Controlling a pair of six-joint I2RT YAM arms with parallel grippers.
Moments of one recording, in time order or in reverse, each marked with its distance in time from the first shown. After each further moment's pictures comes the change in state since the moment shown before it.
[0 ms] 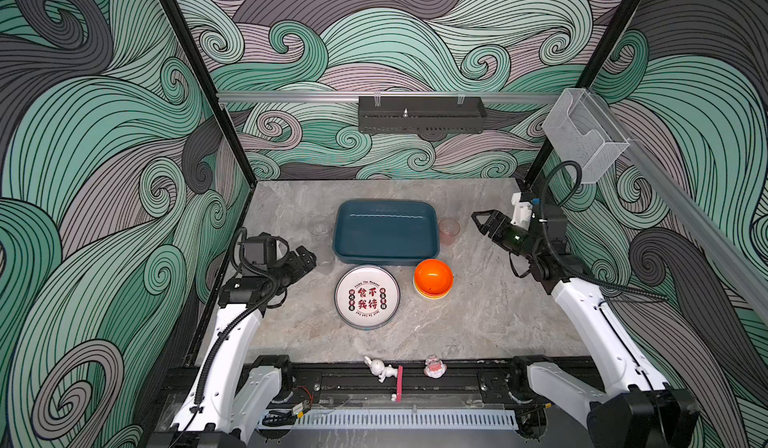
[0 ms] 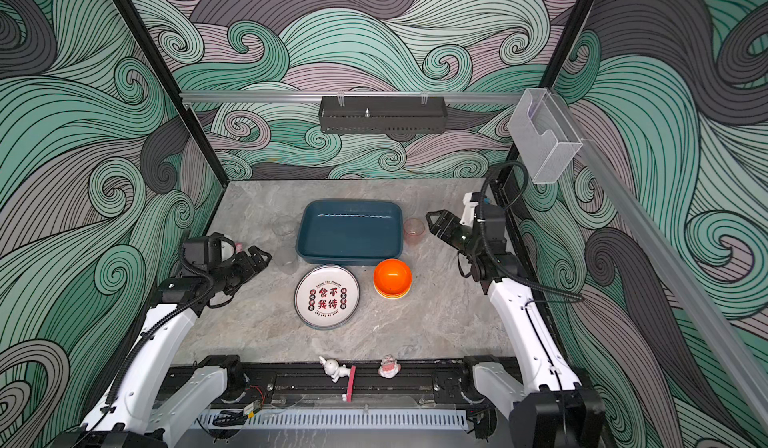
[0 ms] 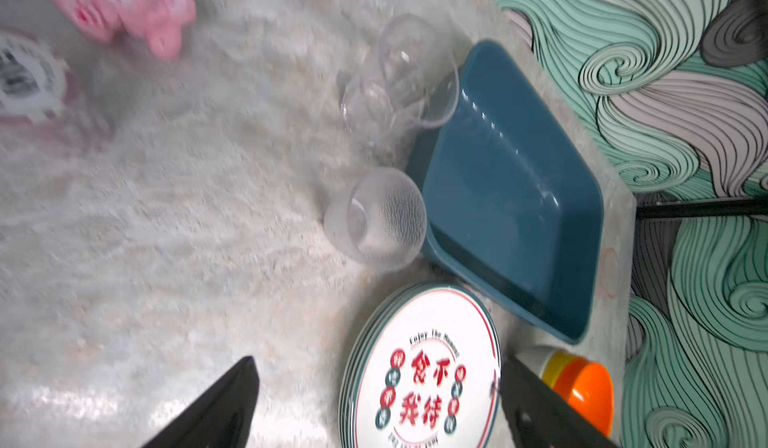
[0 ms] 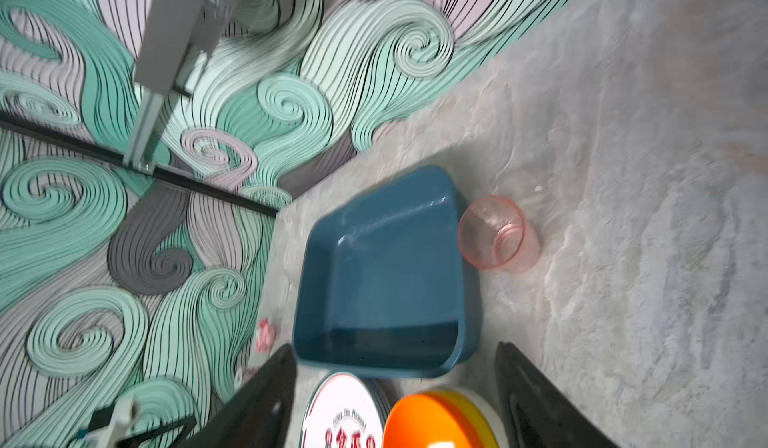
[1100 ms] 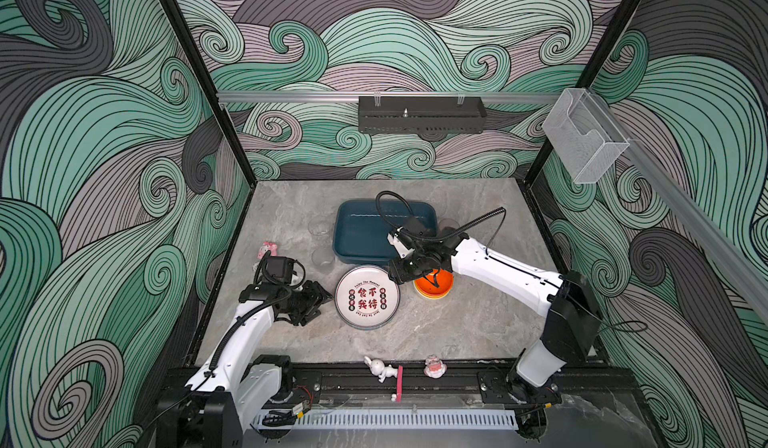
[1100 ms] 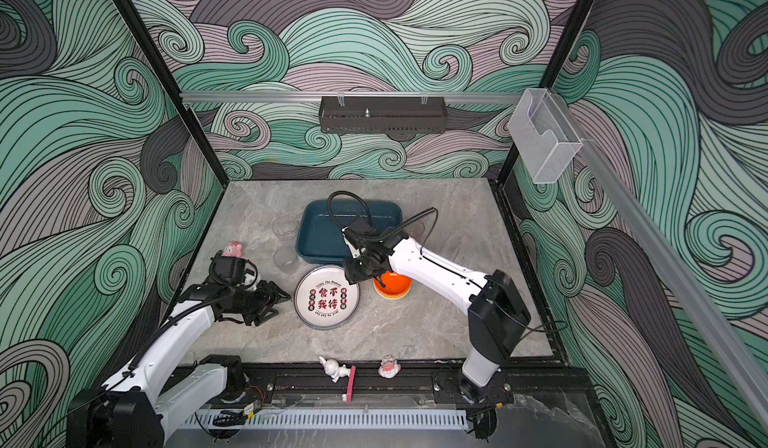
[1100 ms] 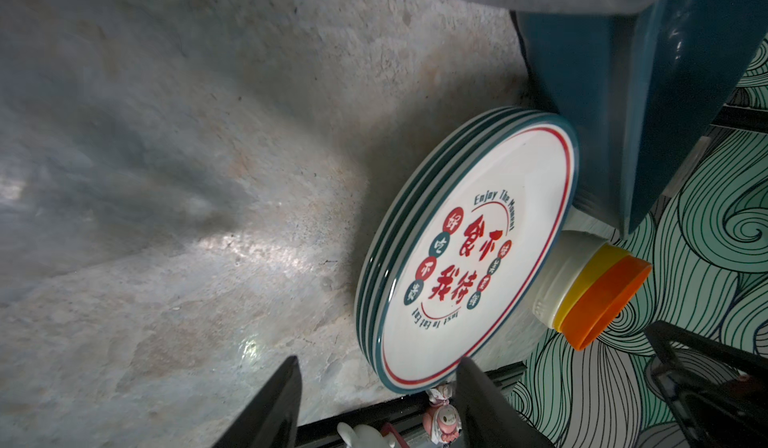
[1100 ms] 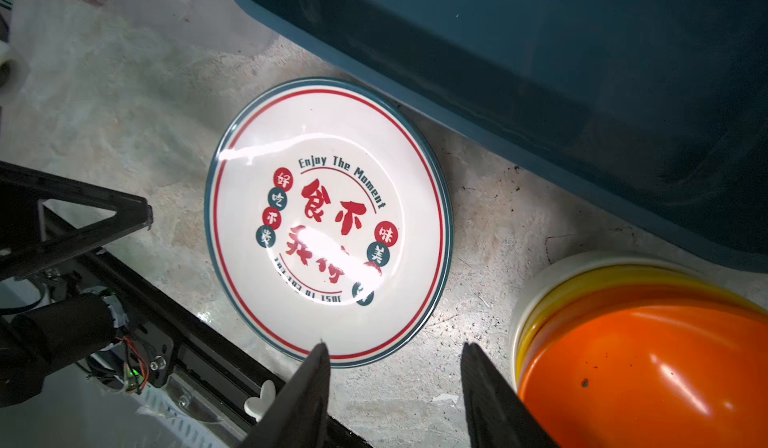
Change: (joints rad) left arm -0.072 0.113 -0.229 0.000 0.261 -0.134; right arm 0.742 0.607 0.444 -0.486 0.298 -0.231
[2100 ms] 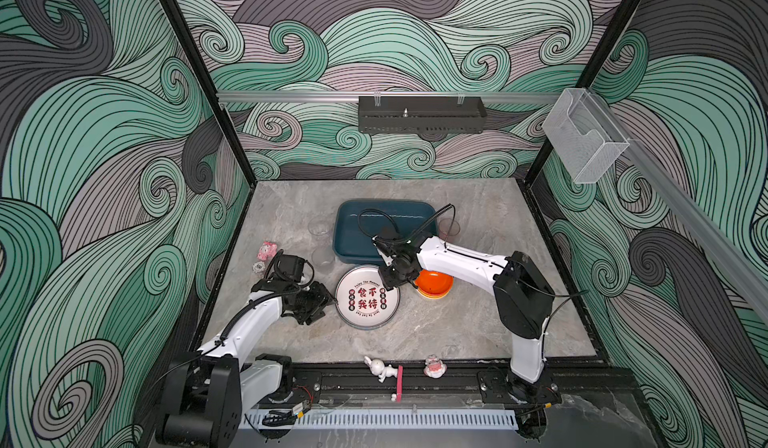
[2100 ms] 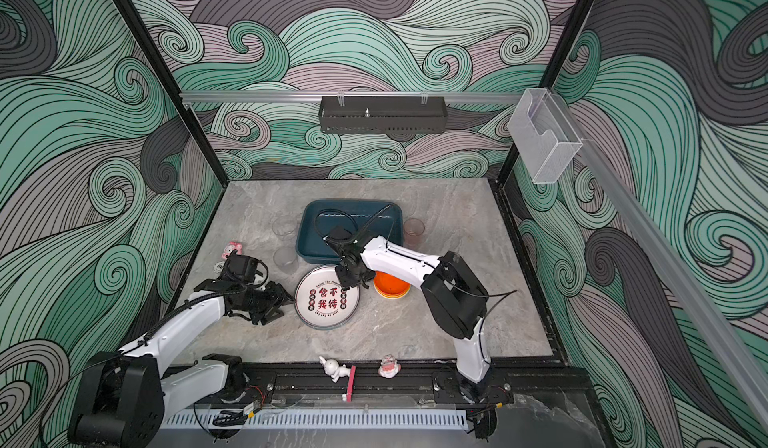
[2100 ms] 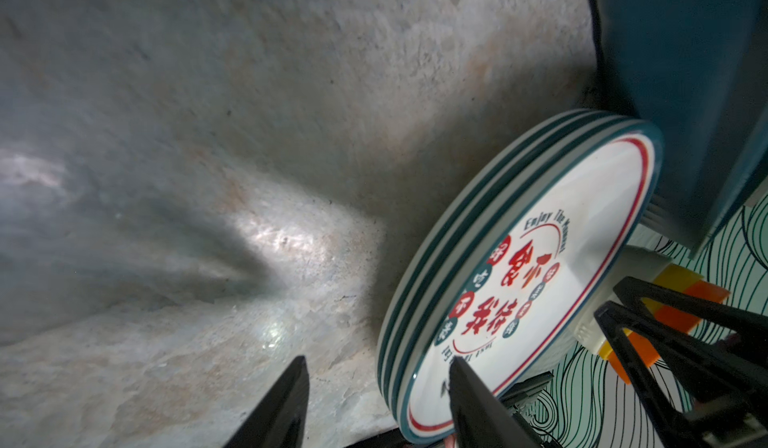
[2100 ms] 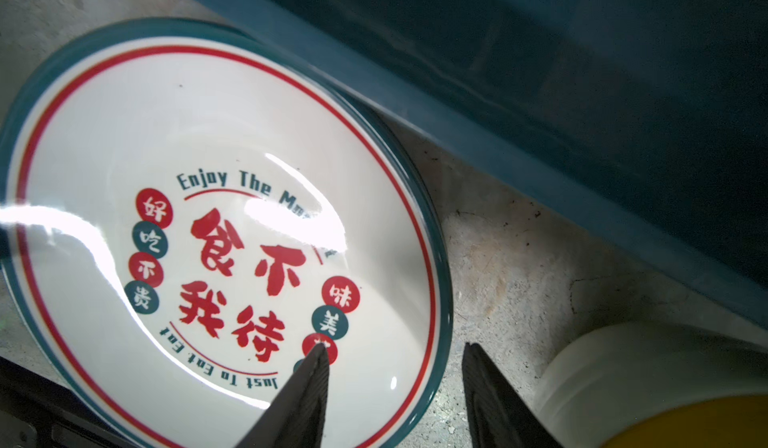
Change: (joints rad) left arm -0.060 0.143 -0.017 0.108 -0.040 -0.016; right arm 0.034 0.258 0.098 -0.024 0.071 -0.005
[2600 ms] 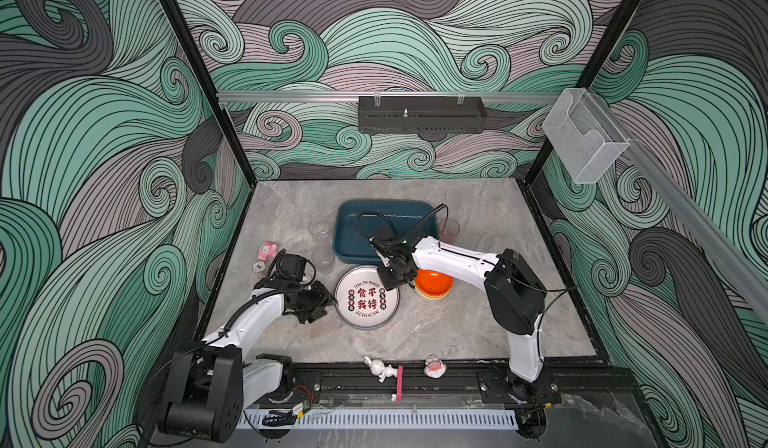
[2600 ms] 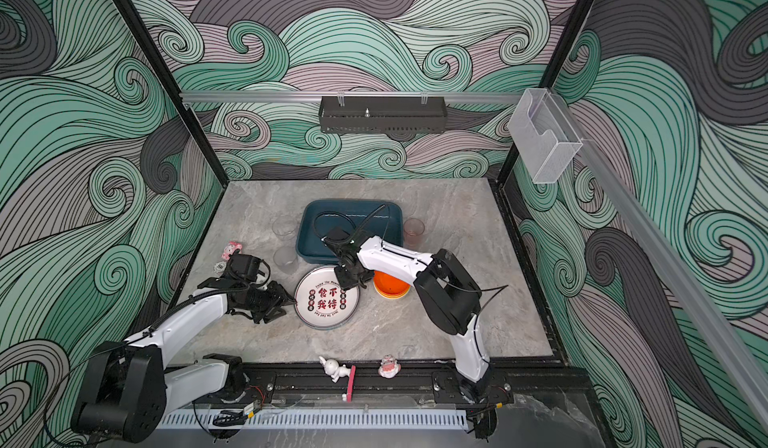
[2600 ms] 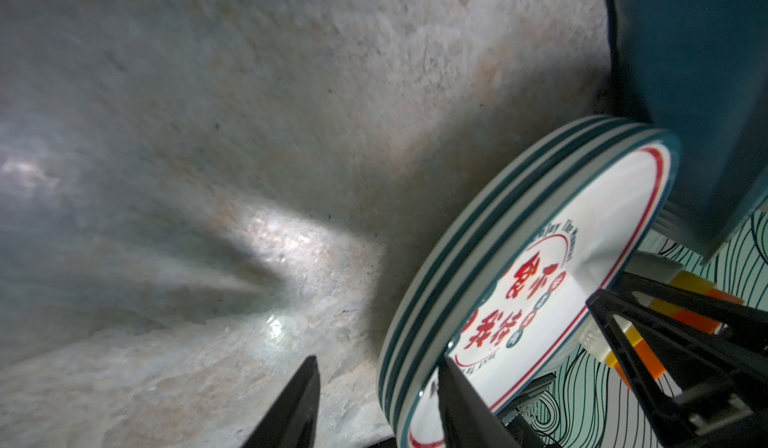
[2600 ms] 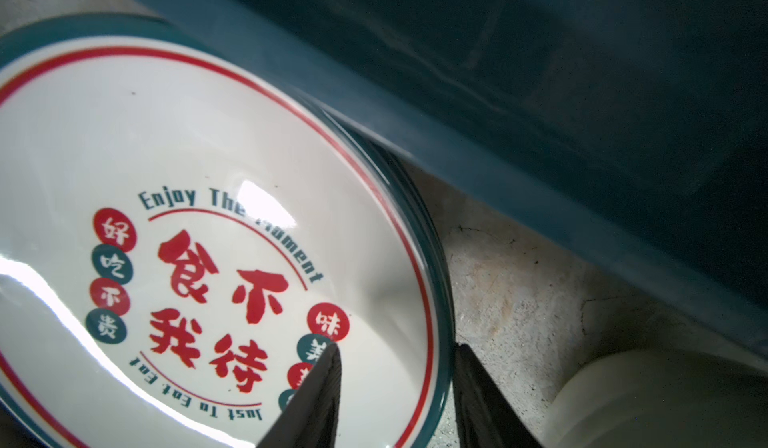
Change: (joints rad) left arm -0.007 0.043 0.000 0.031 0.001 0.001; right arm 0.000 0.042 0.018 -0.002 0.000 -0.001
